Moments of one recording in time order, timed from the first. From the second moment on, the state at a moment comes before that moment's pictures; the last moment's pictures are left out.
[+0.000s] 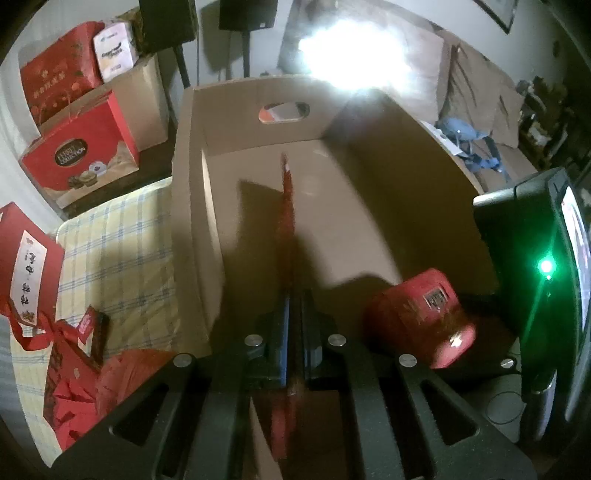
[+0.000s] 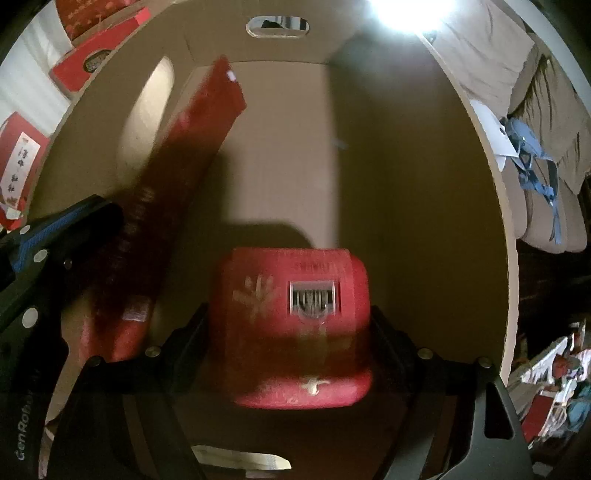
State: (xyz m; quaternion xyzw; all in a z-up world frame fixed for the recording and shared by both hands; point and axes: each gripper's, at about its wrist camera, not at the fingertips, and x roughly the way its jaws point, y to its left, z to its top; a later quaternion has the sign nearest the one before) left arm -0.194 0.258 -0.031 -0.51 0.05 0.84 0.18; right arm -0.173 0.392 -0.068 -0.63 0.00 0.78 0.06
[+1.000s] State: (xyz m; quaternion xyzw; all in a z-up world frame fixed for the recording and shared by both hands) left arm -0.167 0.187 0.033 -0.43 0.00 0.89 0.16; right arm -0.127 0.400 0.024 -0.50 0.03 0.86 0.07
